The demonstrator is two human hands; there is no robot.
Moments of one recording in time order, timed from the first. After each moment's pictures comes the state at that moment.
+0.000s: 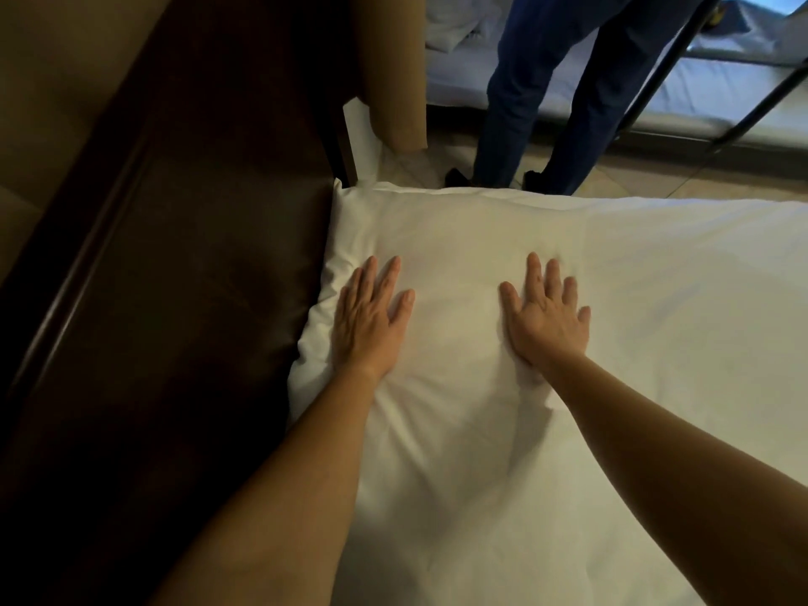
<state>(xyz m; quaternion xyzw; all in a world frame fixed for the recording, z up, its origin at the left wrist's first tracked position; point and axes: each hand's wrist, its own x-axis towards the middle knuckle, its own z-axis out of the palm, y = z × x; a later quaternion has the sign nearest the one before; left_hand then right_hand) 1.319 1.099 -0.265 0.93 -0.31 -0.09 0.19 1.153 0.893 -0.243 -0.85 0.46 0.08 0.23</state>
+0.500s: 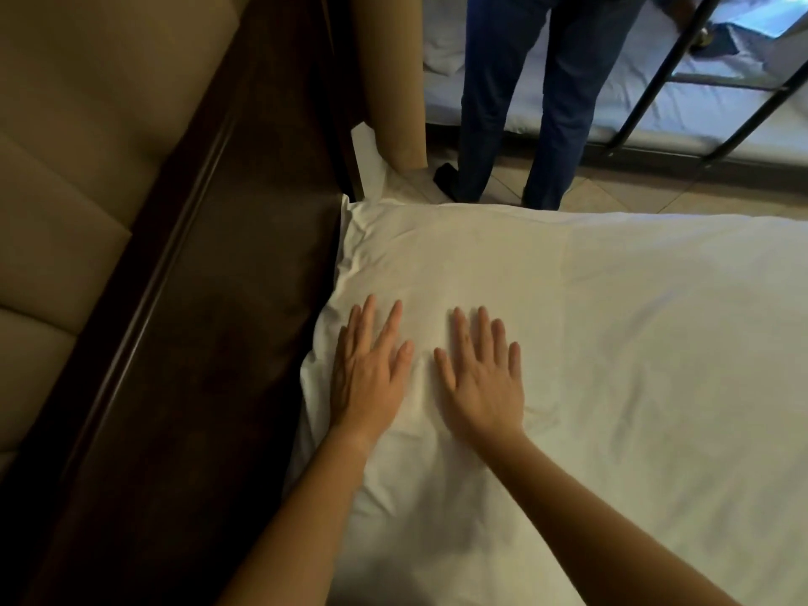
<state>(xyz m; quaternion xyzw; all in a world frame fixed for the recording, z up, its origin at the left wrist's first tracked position) 1.238 1.155 -0.204 0.91 -0.35 -0.04 0.23 1.115 1.024 -0.203 -0.91 0.36 0.01 0.22</state>
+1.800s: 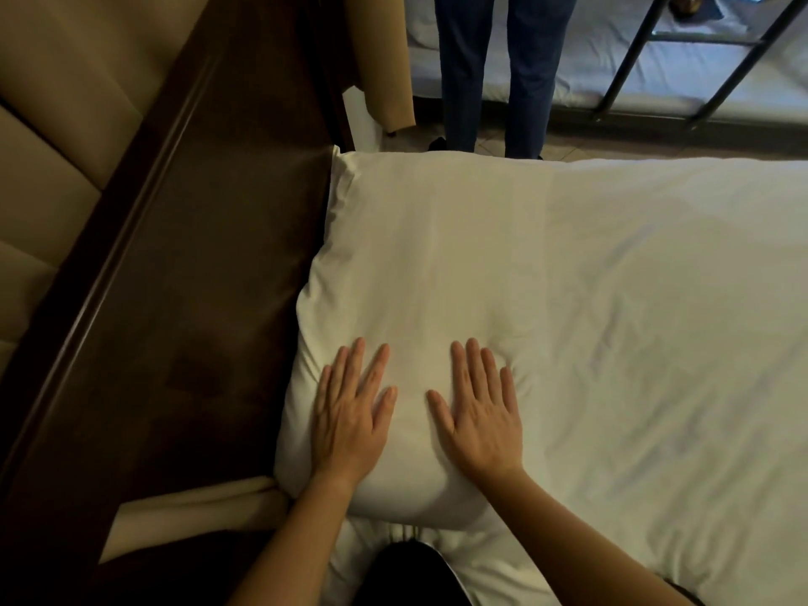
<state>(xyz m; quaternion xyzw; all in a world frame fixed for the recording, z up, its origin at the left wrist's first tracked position) 1.104 1.282 -0.250 0.92 -0.38 0.00 0.13 0.968 1.119 -0.266 -0.93 0.33 -0.02 0.16</state>
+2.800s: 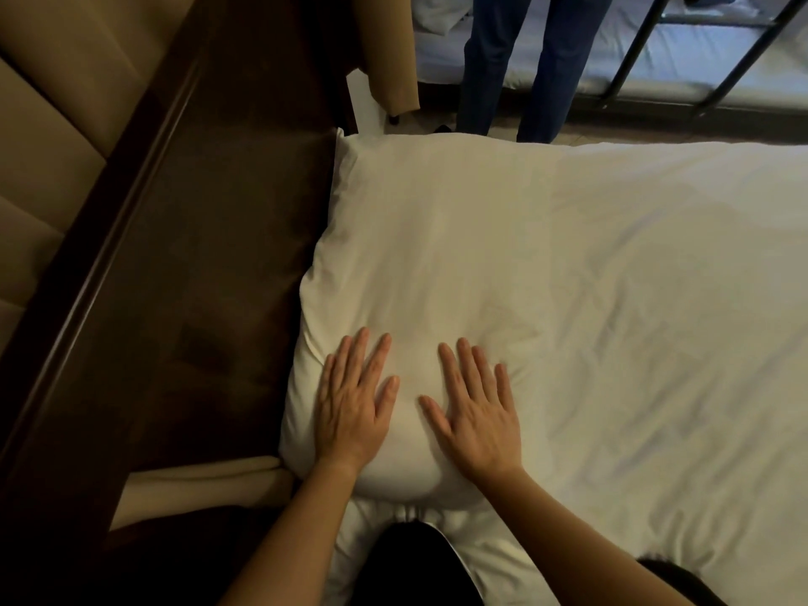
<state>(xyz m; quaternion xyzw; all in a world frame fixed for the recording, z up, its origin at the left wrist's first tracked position) 1.101 1.293 -0.265 0.91 -0.38 0.01 0.14 0.954 1.139 -0.273 -0.94 0.29 -0.03 0.16</state>
